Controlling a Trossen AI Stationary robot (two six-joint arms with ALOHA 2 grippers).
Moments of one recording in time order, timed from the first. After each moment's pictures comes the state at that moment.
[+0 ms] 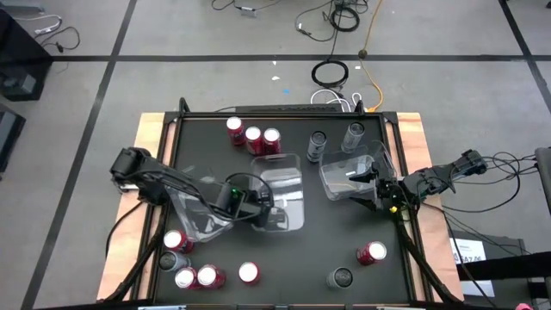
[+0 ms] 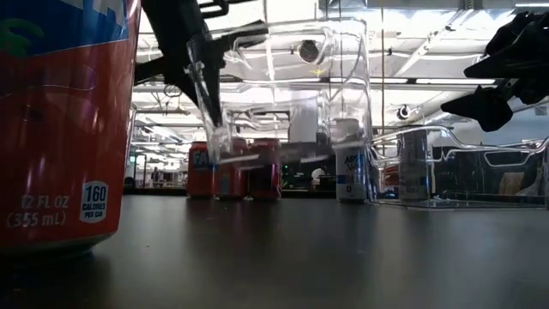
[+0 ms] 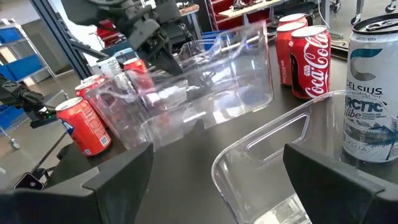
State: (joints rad) left arm -0.28 1.75 1.31 -0.88 -0.47 -1.88; right arm 0.42 0.02 0.10 -0.26 0.49 0.43
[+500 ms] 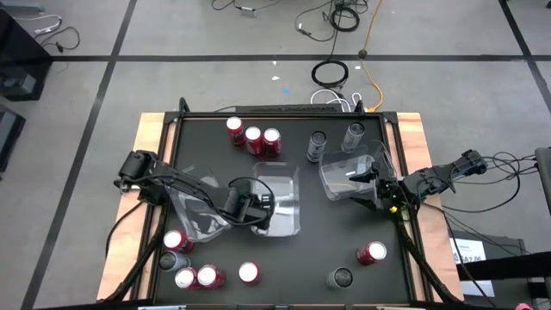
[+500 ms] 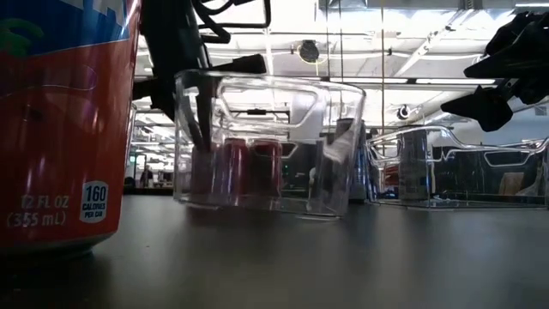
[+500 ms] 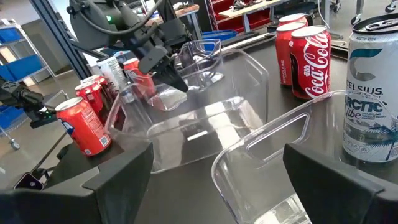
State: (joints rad) left arm -0.28 1.83 1.31 -0.92 -0.43 -1.88; right arm 0.42 0.02 0.10 -0.26 0.49 0.43
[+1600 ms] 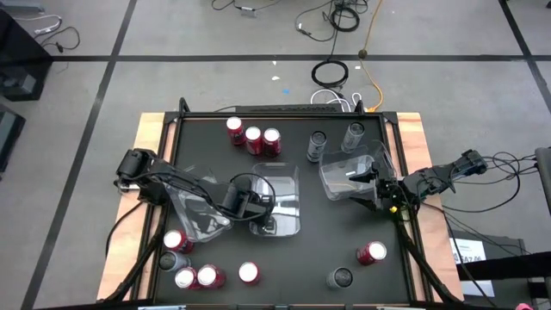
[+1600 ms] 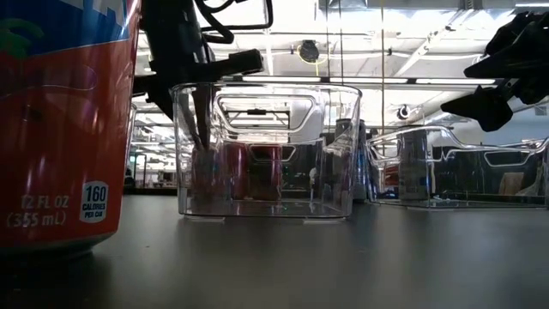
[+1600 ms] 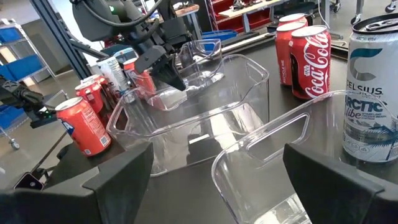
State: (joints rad) left arm -0.26 1.80 1.31 -0.93 -0.35 -1.76; right arm 0.42 0.02 0.10 -0.26 0.49 0.43
